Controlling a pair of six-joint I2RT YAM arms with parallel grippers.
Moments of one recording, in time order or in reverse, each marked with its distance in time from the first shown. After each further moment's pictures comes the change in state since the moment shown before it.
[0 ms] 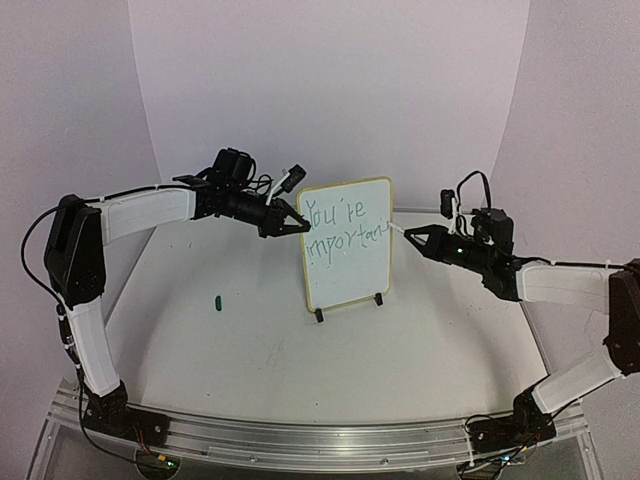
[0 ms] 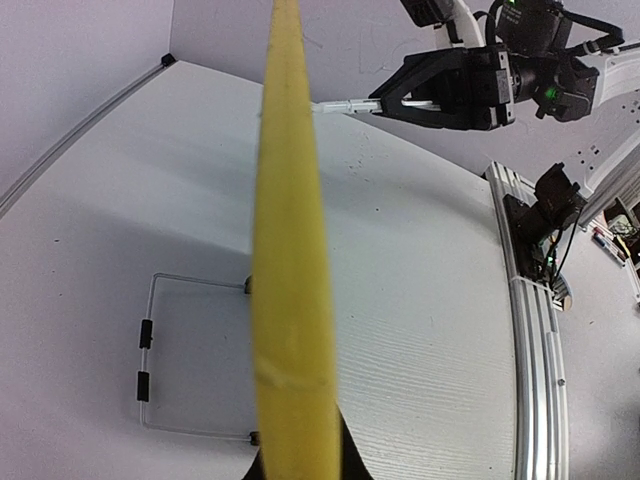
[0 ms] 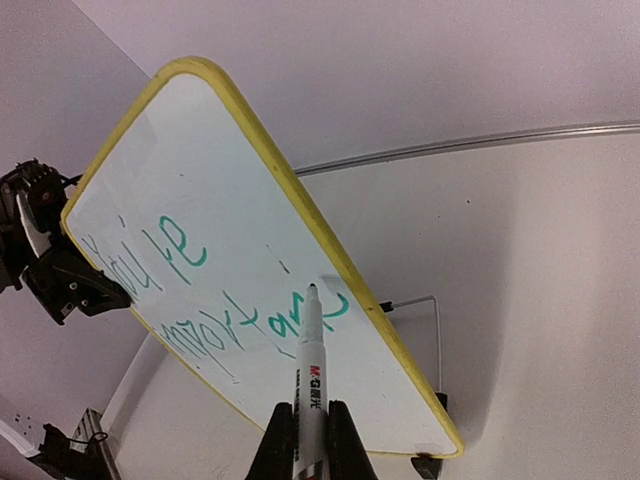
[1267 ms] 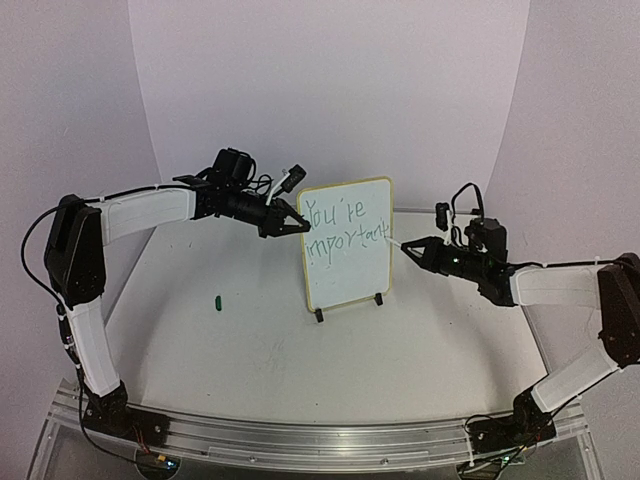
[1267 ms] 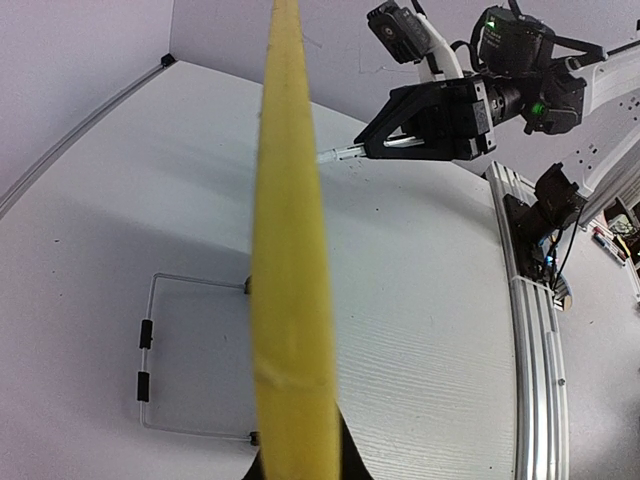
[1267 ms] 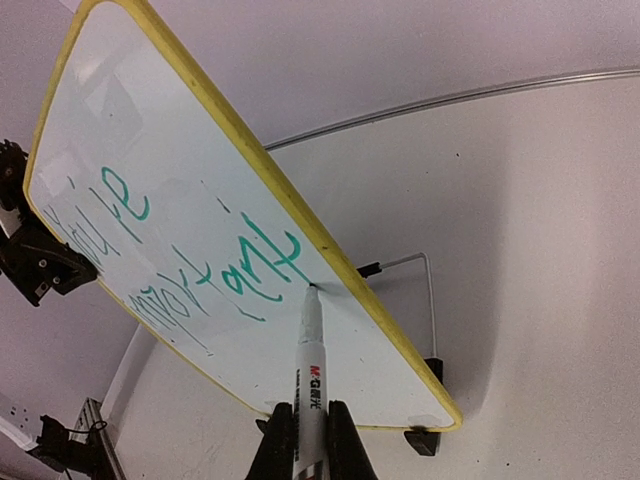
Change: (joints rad) left arm 0.000 0.000 0.000 0.000 0.000 0.002; right arm 0.000 0.054 -0.044 0.026 -0.012 0.025
